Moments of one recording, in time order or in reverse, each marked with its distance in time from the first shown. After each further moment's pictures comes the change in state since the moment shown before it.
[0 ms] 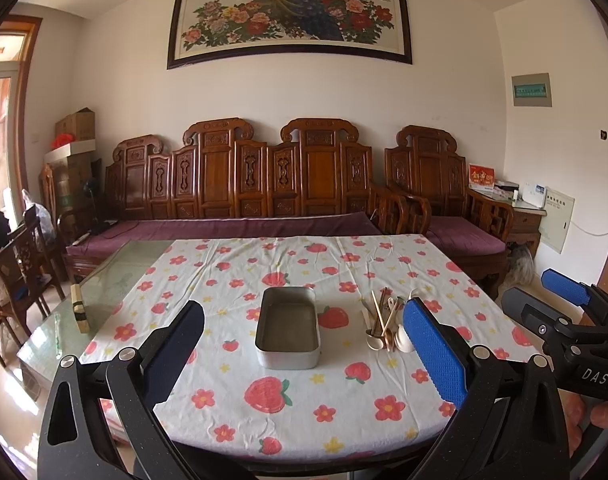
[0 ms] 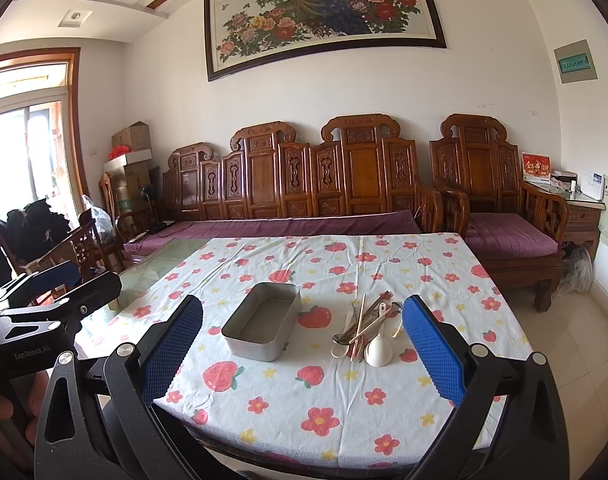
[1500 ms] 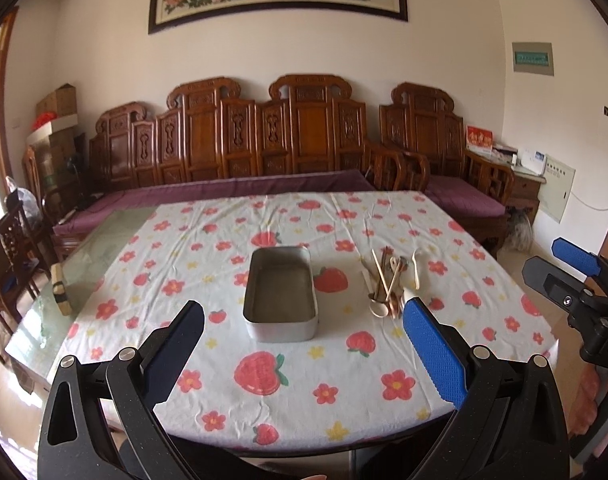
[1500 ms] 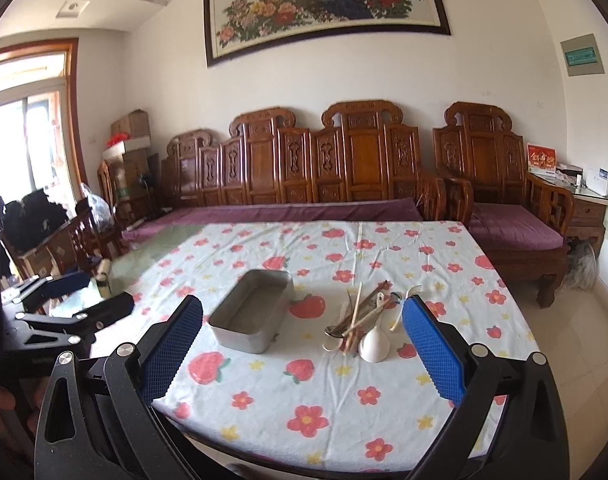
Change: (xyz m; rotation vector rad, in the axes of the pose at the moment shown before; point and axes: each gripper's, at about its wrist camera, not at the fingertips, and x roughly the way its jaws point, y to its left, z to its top) left arm 0.074 0.001 -0.026 0.028 0.160 -0.035; right arm 0.052 -0.027 -0.012 -0.022 0.076 0.013
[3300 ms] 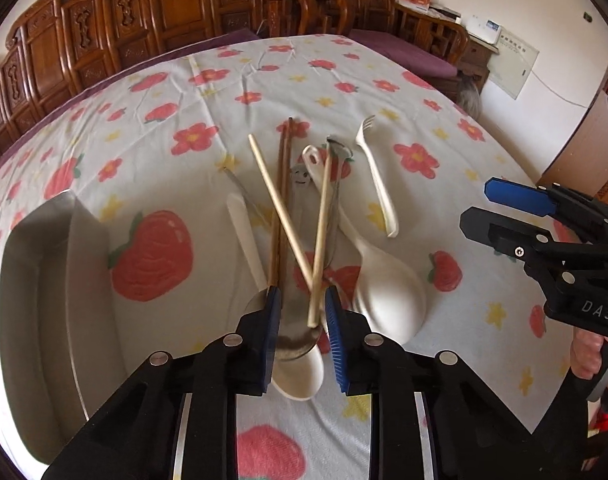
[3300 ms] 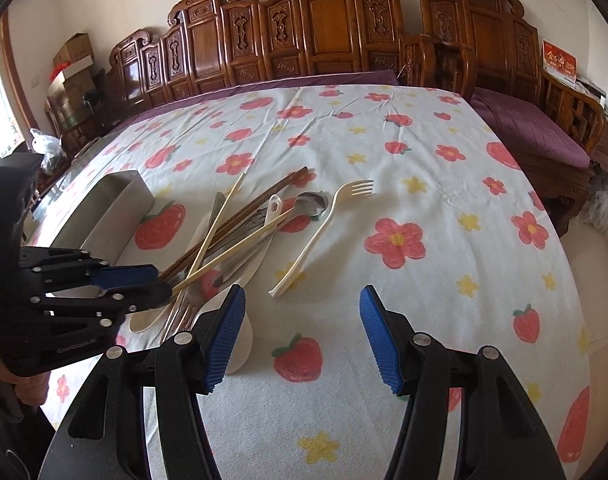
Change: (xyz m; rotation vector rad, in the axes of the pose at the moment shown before) left arm 0.331 -0.125 -0.025 0.222 0.489 -0.312; right arm 0.258 -0.185 -0.063 0.081 0.415 -0.027
